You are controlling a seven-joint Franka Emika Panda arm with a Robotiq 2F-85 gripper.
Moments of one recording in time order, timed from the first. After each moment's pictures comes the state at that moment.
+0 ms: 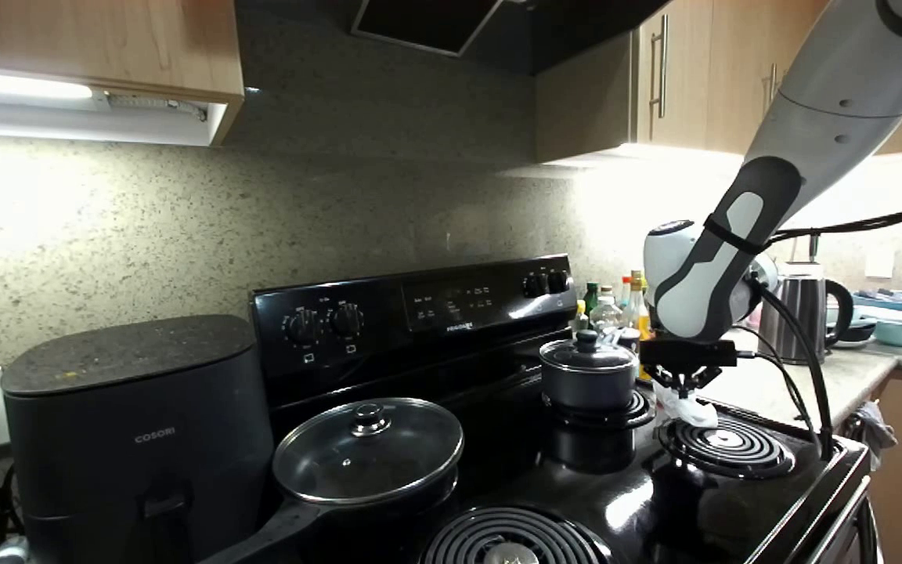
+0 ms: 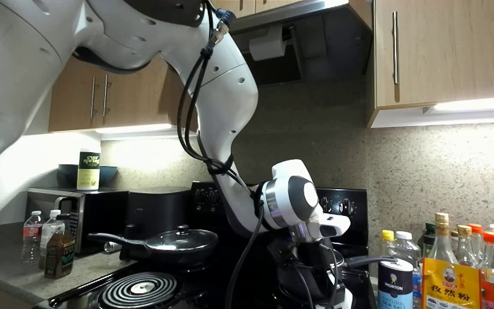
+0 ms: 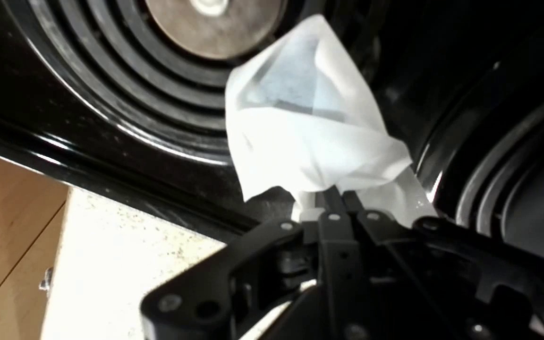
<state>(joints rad) -0.04 0.33 -0.42 -2.22 -0.36 2.71 0.99</state>
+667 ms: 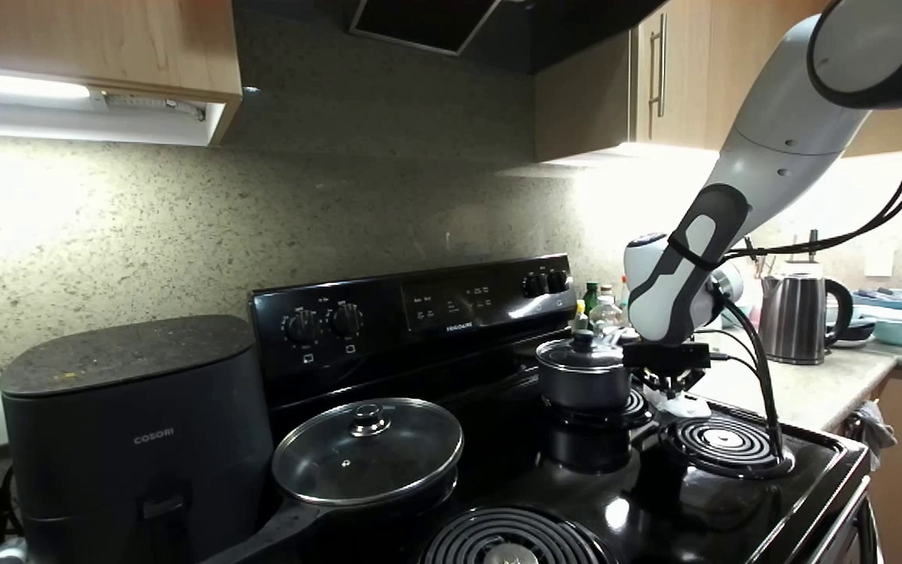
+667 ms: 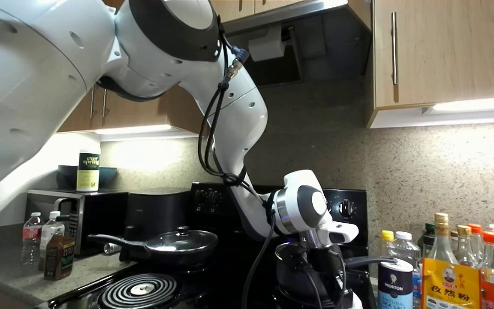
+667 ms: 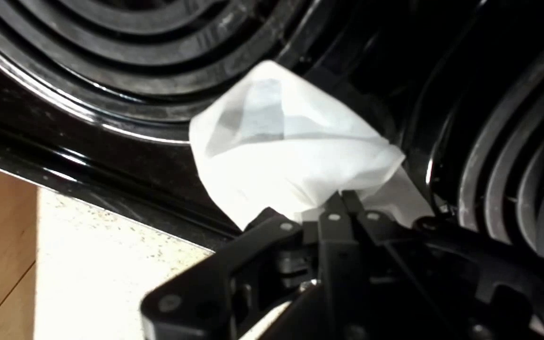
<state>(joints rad) -0.08 0.47 -0.38 -2.04 -0.26 2.62 0.95</state>
